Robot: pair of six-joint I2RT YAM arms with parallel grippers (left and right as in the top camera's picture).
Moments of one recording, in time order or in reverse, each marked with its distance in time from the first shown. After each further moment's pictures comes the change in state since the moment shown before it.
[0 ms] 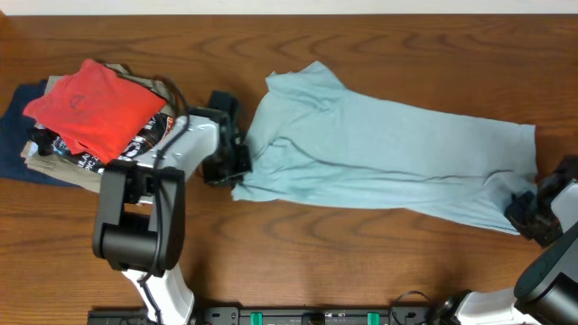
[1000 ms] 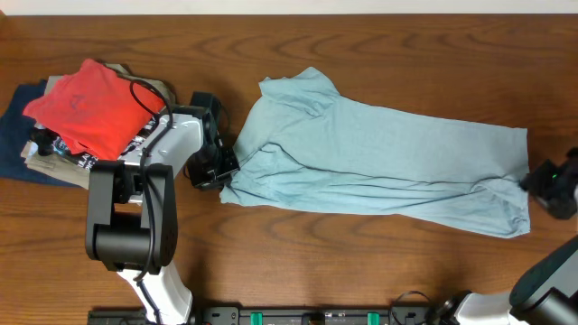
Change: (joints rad) left arm 0.066 0.000 0.000 -0.033 0.000 -0.041; right arm 0.002 -0.040 0.182 -0.090 -0.238 -0.159
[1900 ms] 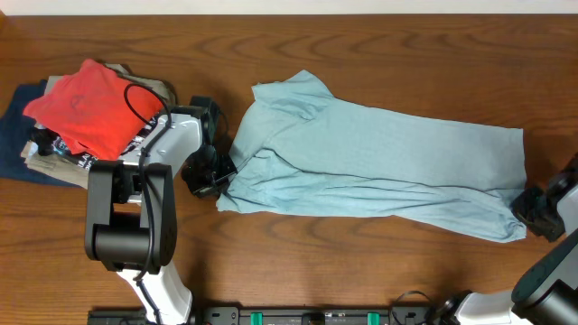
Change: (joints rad) left arm 0.008 0.000 0.000 -0.095 -0.024 -0.116; right arm -0.018 0.011 -0.157 0.112 0.154 0.052
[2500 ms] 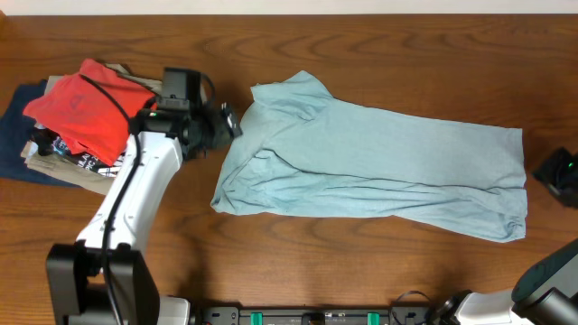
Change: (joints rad) left arm 0.000 -0.347 -0.006 0.393 0.003 0.096; right arm 0.010 0.004 0.363 -0.274 -0.265 -0.029
